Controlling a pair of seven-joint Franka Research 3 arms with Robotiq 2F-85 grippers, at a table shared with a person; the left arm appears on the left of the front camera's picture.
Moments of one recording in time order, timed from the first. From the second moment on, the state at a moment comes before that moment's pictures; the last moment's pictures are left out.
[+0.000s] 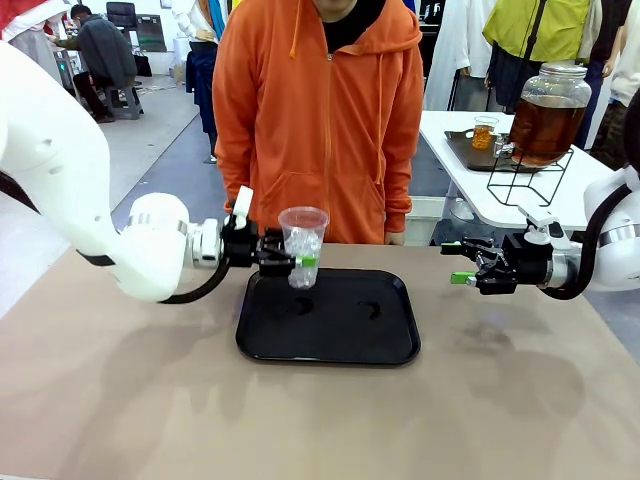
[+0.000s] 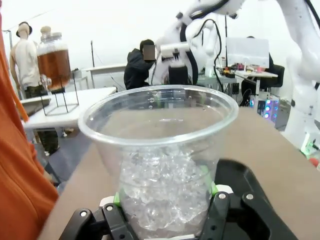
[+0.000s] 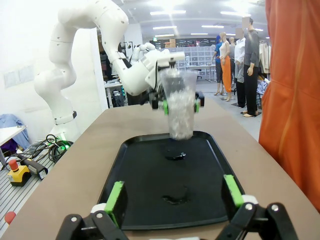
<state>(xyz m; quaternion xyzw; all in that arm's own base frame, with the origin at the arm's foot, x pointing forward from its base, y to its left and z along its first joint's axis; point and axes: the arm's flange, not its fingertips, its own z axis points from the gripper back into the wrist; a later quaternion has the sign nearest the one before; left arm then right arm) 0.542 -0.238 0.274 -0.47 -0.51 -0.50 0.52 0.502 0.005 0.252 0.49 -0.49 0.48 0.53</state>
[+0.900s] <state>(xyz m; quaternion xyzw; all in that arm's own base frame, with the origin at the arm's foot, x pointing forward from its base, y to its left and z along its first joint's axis) 0.565 -0.245 0.342 -0.48 -0.51 -0.49 0.53 0.502 0.005 0.252 0.49 -0.49 0.48 0.53</state>
